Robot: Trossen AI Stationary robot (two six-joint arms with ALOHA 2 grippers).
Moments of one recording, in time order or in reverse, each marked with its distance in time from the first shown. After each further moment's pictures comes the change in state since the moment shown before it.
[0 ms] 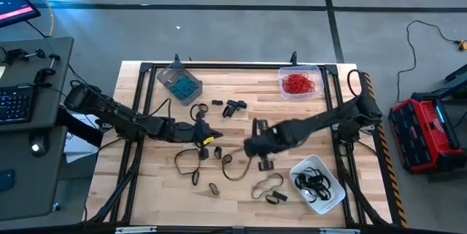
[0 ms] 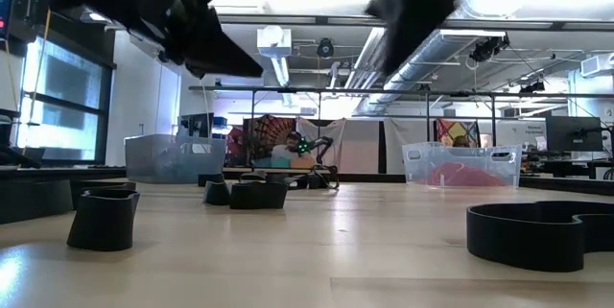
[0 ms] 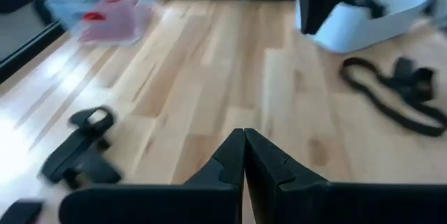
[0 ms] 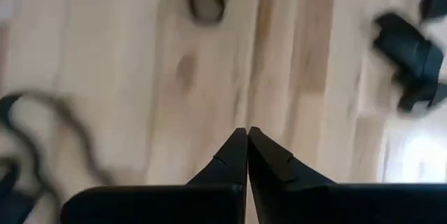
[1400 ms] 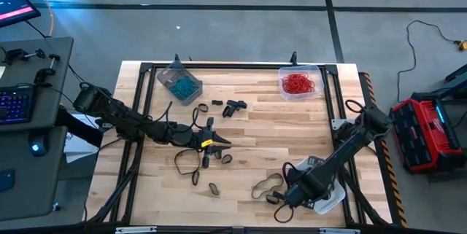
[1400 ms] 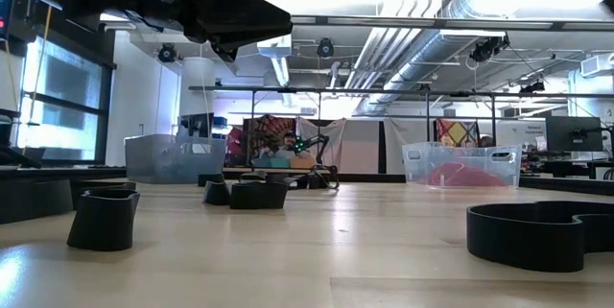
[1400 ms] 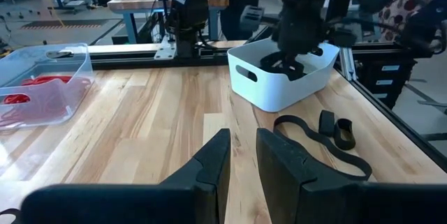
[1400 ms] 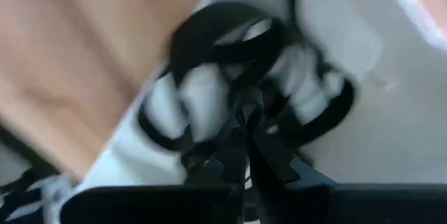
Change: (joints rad) left arm -0.034 0.130 -0.001 0.383 0.149 0.106; right arm 0.453 0.000 -0.229 -0.299 -0.400 0.951
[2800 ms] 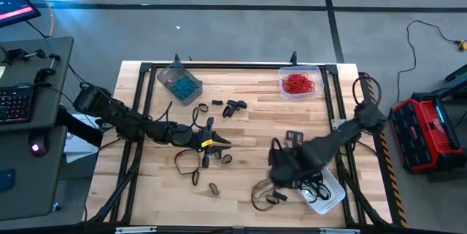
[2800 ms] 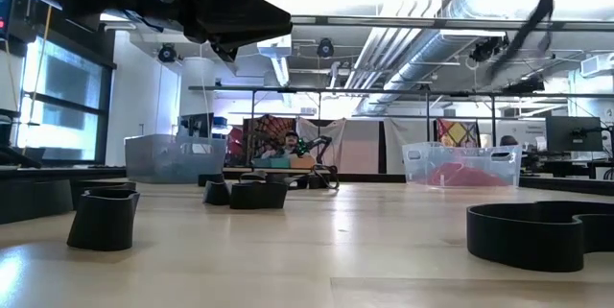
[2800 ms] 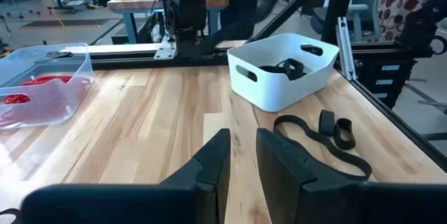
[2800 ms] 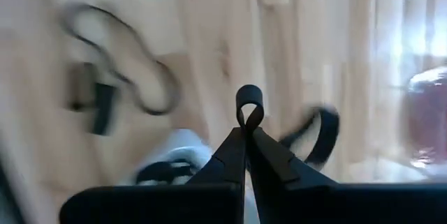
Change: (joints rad) left arm 0.000 0.000 0.000 -0.001 0.000 0.001; right arm -0.194 0.012 0.534 -0.333 0.430 -0.387
